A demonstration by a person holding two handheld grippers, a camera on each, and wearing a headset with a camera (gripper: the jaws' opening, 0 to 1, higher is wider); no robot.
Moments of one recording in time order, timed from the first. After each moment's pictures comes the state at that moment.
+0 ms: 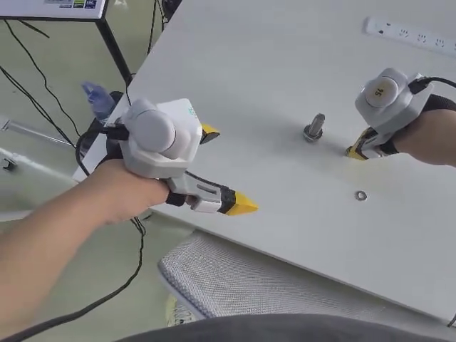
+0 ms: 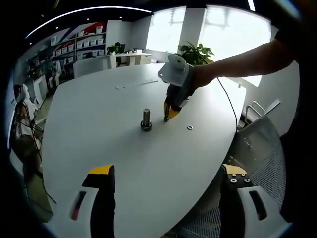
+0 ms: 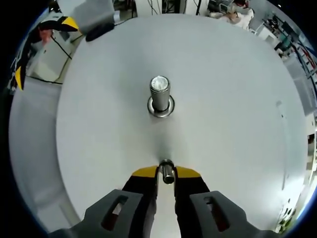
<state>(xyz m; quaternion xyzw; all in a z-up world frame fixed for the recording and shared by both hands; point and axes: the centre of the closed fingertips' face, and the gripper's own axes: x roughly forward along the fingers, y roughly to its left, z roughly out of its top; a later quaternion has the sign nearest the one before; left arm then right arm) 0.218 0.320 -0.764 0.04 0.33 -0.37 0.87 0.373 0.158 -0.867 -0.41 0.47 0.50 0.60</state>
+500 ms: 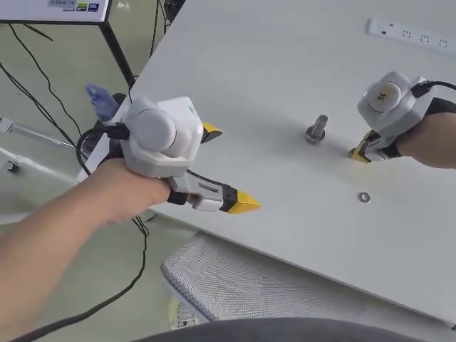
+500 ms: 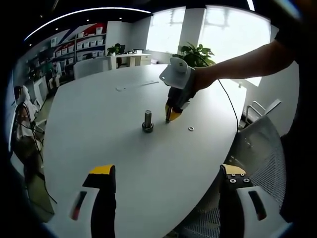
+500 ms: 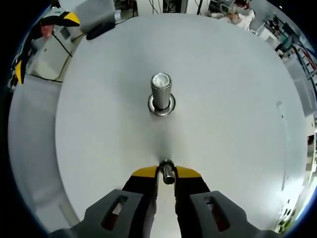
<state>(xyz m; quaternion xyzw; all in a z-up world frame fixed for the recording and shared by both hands) 0.221 0.322 -0.760 0.05 0.33 -0.36 0.87 0.371 0.156 -0.866 -0.41 0.47 0.50 0.60</state>
